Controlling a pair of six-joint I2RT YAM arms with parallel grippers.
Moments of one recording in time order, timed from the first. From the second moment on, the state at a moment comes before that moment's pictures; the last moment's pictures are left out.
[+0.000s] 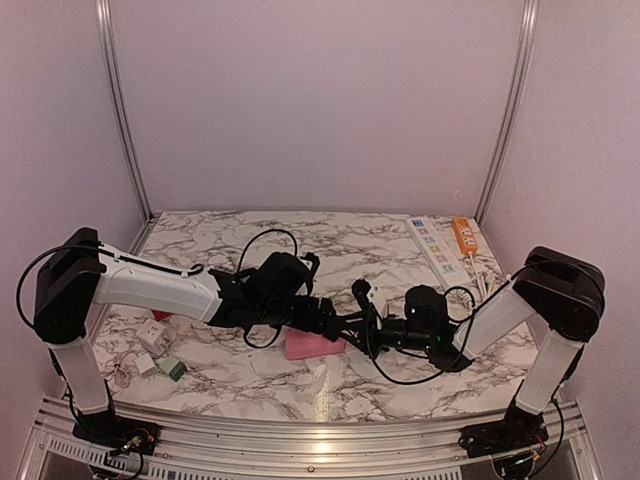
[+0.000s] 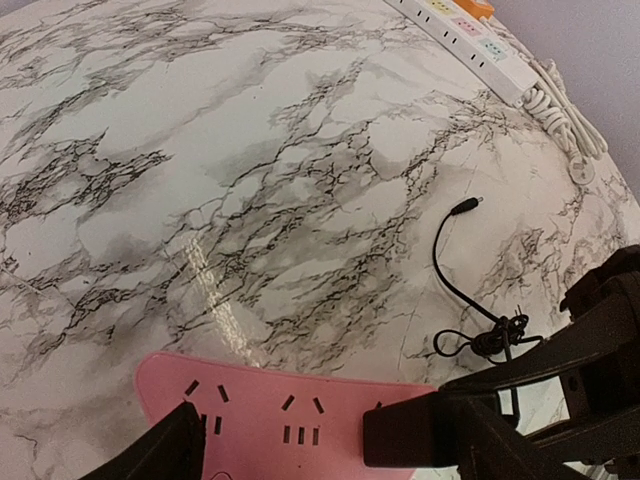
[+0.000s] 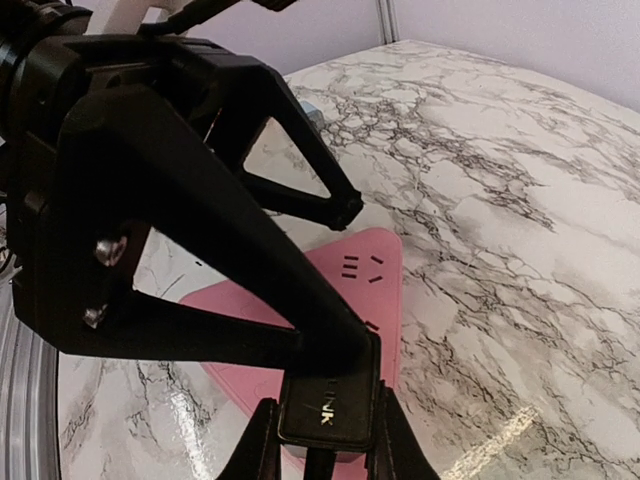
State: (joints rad) left arm -1.02 1.83 1.14 -0.04 -0.18 -0.52; right arm 0.82 1.75 0.47 0.98 -0.36 0.12
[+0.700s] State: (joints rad) left arm -1.02 1.82 1.04 0.11 -0.11 -0.59; right arm 0.84 1.78 0.50 0.96 -0.34 0.11
